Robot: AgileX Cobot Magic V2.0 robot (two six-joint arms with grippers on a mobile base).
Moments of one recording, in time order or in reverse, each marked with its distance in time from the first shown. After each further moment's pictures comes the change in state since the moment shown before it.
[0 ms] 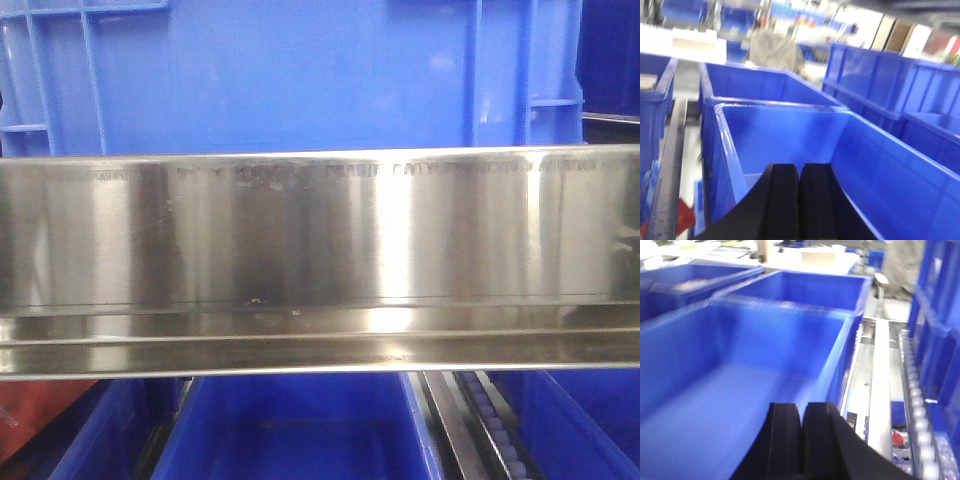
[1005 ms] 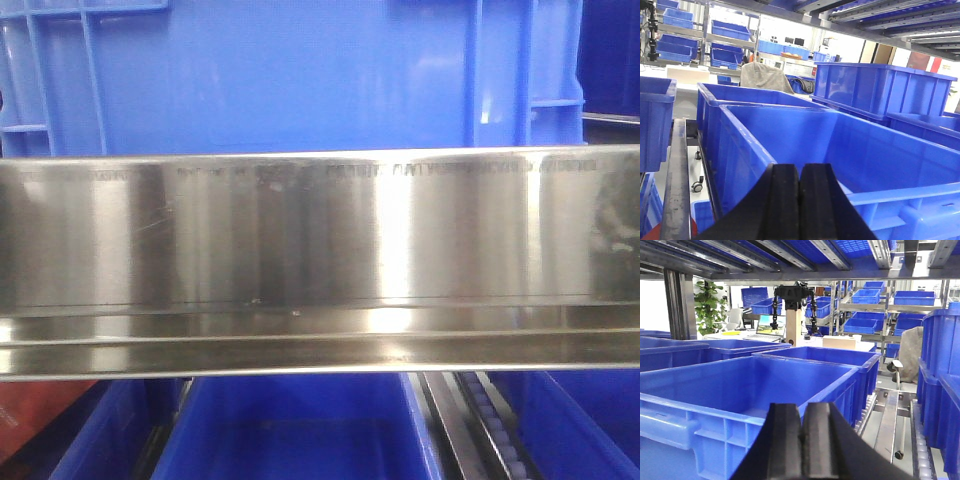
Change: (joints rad) left arm 0.000 -0.332 0.364 0.040 -0.149 0.000; right arm 0.000 -0.554 0.382 -0.002 -0.183 -0.016
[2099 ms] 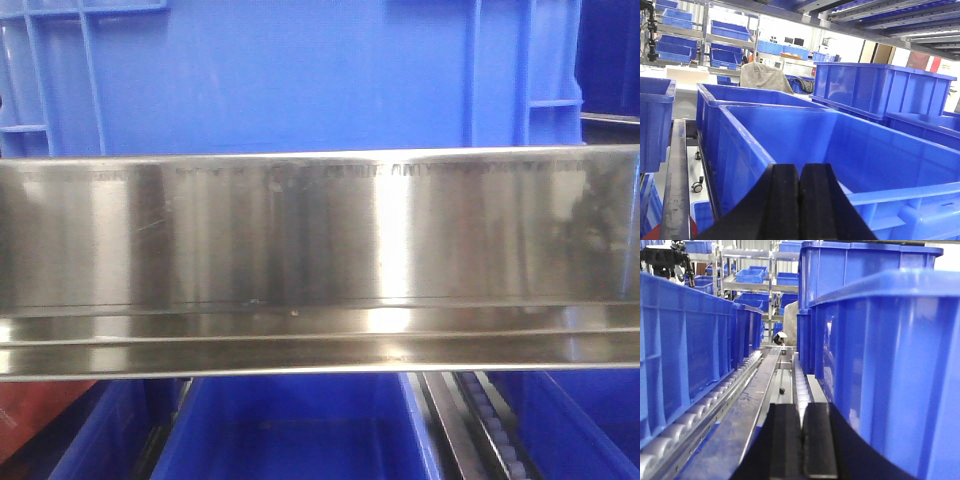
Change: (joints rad) left arm 0.000 -0.001 0.000 0.002 0.000 0.000; right arm -0.531 -0.320 0.548 0.431 -0.229 -0.435
